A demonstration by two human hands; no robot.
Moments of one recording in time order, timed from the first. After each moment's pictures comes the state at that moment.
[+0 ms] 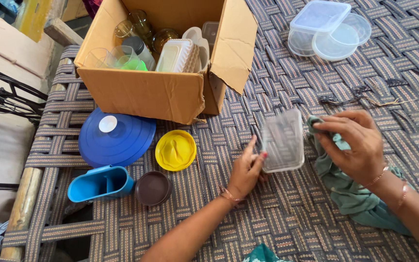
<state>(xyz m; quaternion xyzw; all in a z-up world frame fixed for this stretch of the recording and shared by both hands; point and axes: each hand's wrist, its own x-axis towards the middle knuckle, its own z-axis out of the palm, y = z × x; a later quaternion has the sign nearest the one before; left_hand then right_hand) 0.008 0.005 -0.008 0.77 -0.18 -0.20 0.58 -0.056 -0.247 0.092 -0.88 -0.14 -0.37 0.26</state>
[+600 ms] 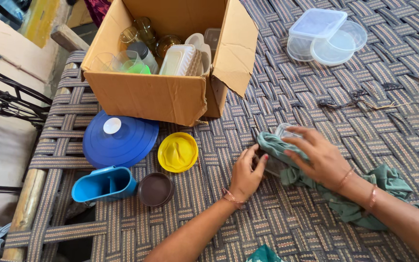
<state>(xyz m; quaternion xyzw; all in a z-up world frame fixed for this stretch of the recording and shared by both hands) 0.000 0.004 0.000 0.81 -0.16 -0.11 0.55 -0.050 -0.212 0.057 -0.93 -0.17 -0.17 0.29</state>
